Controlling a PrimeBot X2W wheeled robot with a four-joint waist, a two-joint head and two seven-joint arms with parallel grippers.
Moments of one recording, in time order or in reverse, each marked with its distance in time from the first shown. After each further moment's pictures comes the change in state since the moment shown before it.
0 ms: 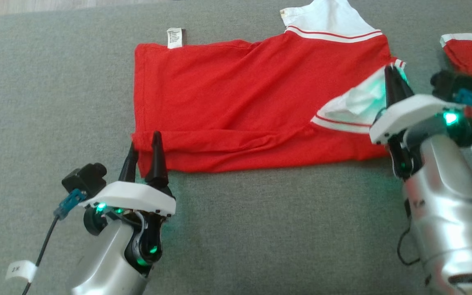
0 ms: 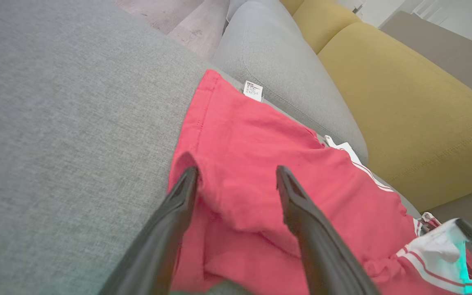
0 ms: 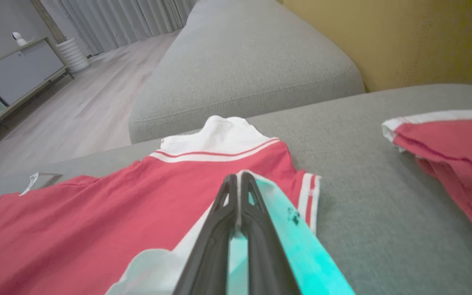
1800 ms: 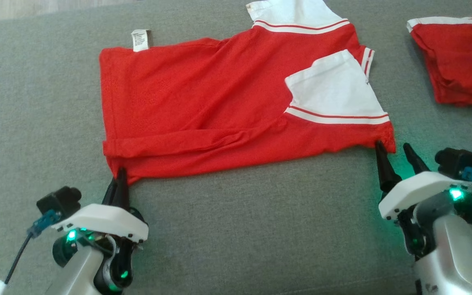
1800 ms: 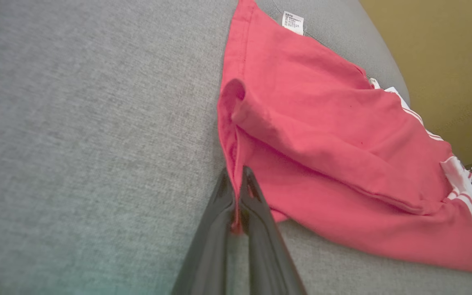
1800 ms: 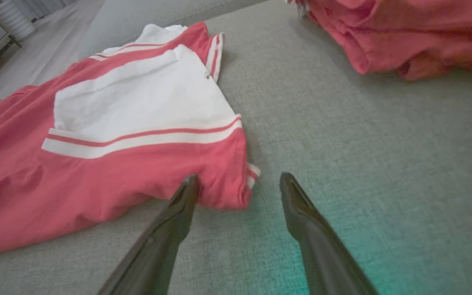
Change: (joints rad) left arm 0.126 0.132 0.014 -0.098 -0.032 0.102 0.109; right arm 0.455 0.002 -0.002 -0.445 0.080 0.000 0.178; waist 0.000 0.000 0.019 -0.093
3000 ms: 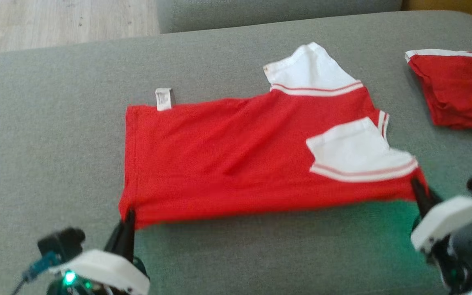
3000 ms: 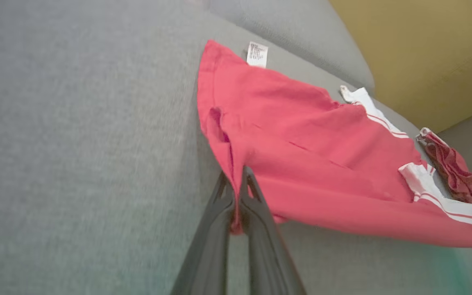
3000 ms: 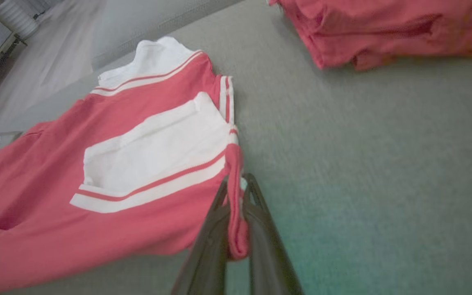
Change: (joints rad) left arm 0.216 0.158 -0.043 -0.374 0.025 0.096 0.103; right arm 0.152 -0.007 -0.121 -0.283 0.077 0.000 0.341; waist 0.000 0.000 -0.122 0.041
